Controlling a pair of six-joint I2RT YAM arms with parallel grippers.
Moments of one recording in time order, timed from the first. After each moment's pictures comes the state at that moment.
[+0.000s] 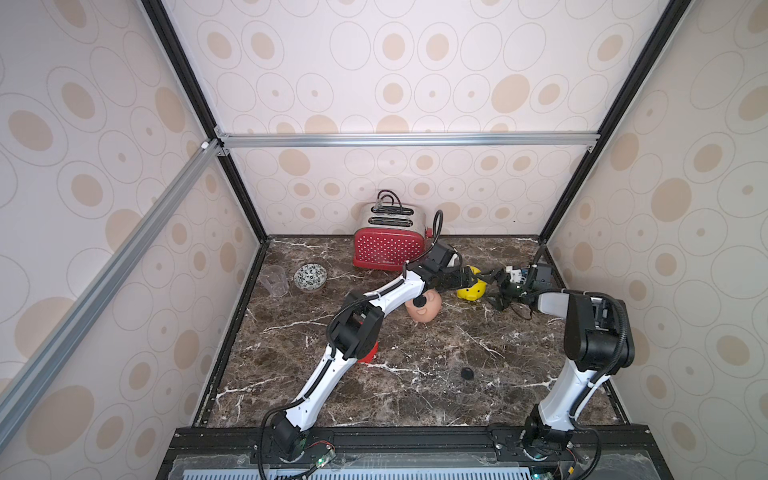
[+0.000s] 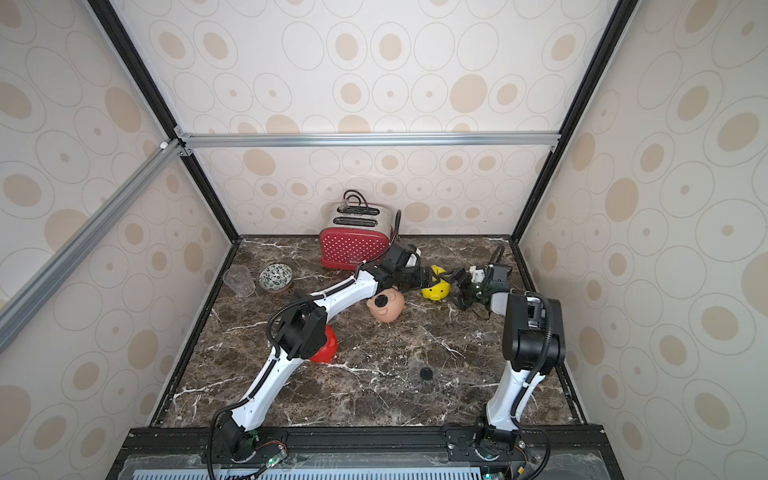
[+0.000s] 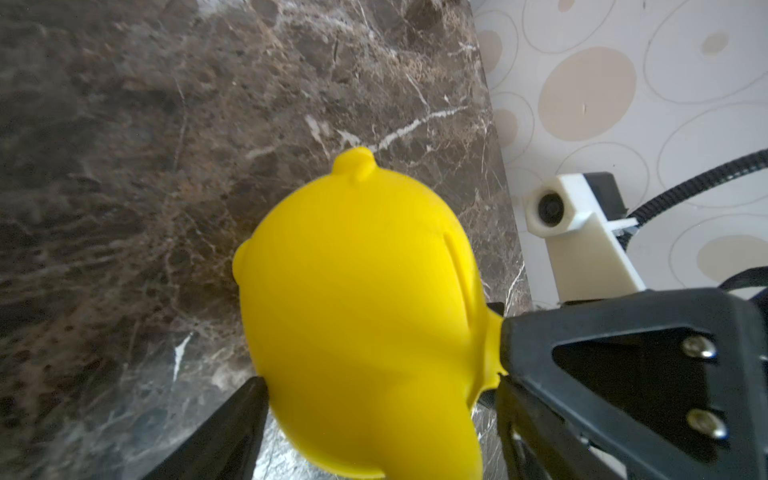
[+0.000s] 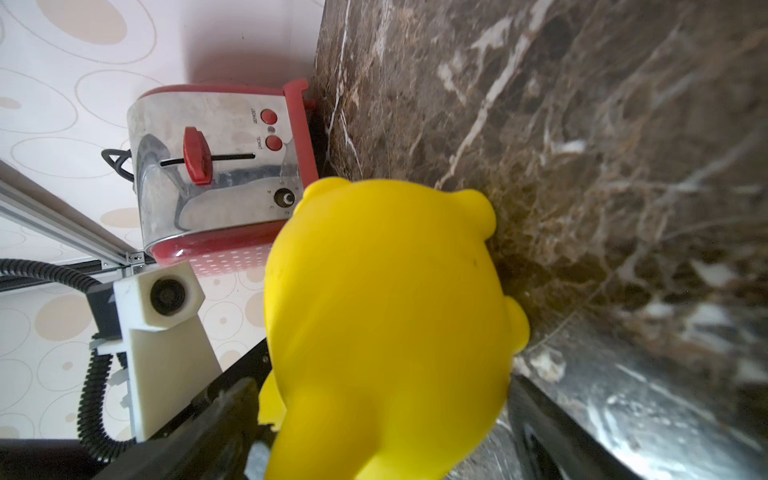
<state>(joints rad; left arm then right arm) -0.75 2.53 2.21 -0.36 0.36 -0.74 -0.16 1.86 0.99 0.09 -0.86 0.87</state>
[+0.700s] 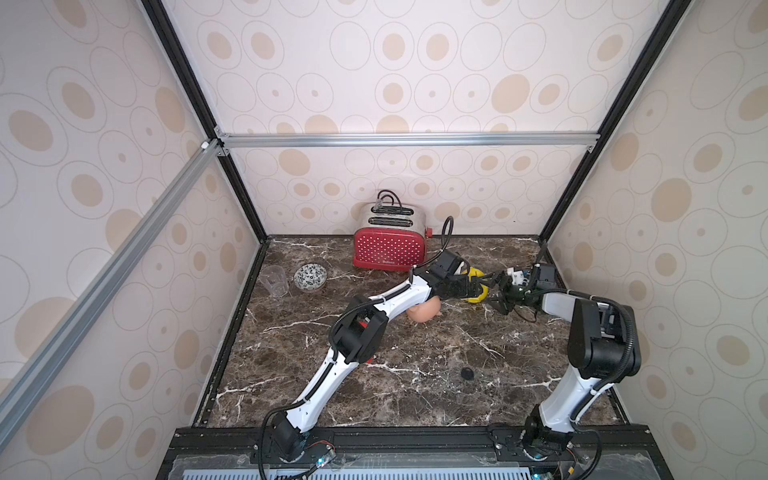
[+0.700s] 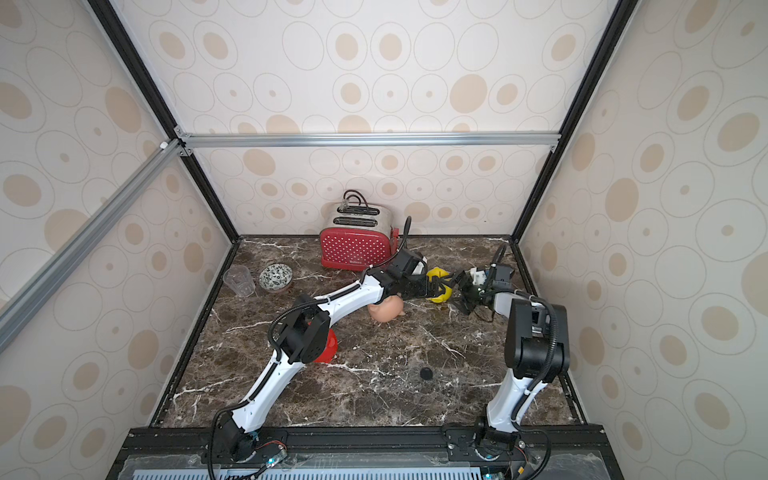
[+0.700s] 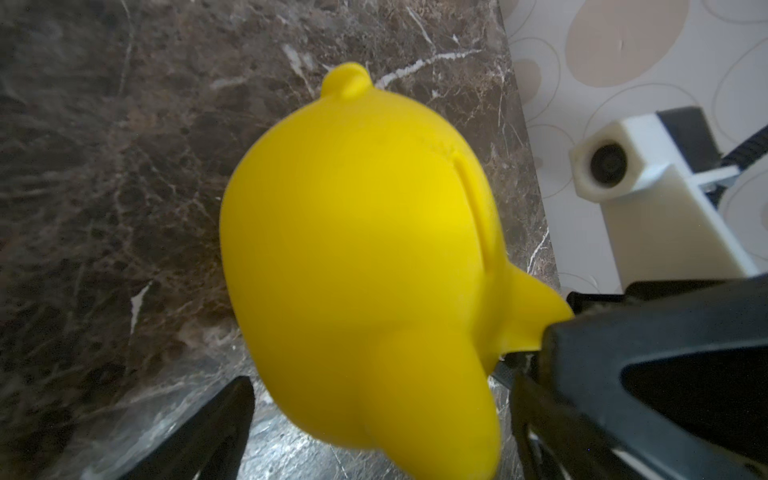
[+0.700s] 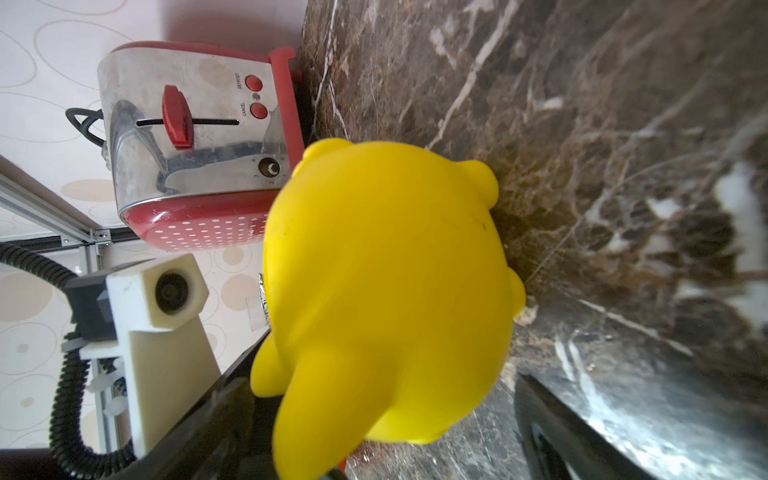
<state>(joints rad) -0.79 2.51 2.19 -0.40 0.32 -0.69 -0.17 1.81 1.02 -0.09 -0.84 0.73</state>
